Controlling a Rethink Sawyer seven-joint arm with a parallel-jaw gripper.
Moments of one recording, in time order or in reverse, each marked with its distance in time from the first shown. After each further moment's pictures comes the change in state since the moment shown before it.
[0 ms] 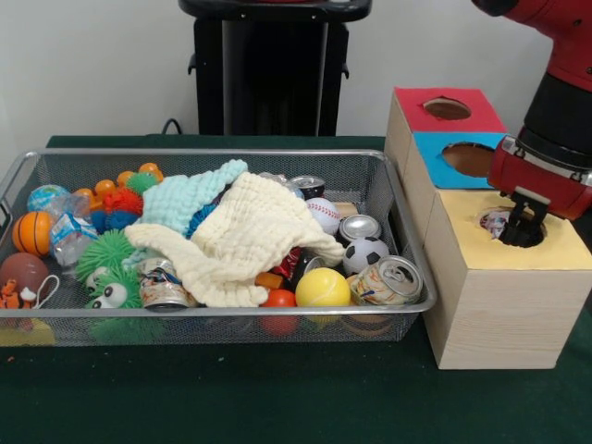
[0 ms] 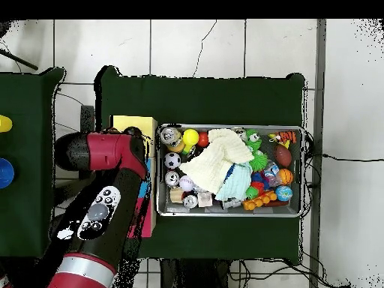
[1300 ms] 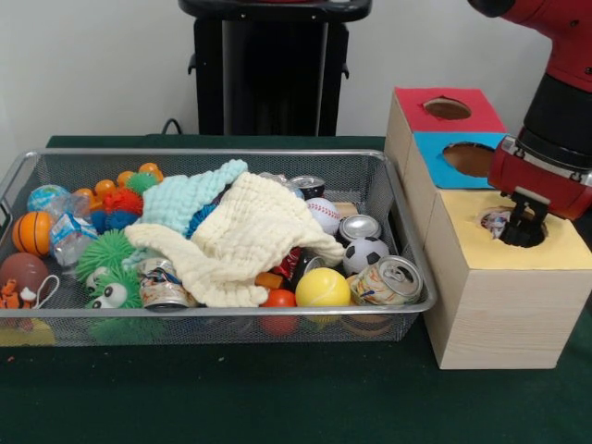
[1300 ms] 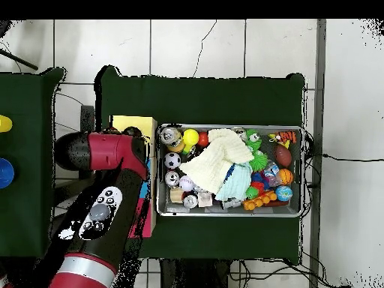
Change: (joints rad) arm -0.003 -0.001 0.003 0.008 0.026 0.000 0.000
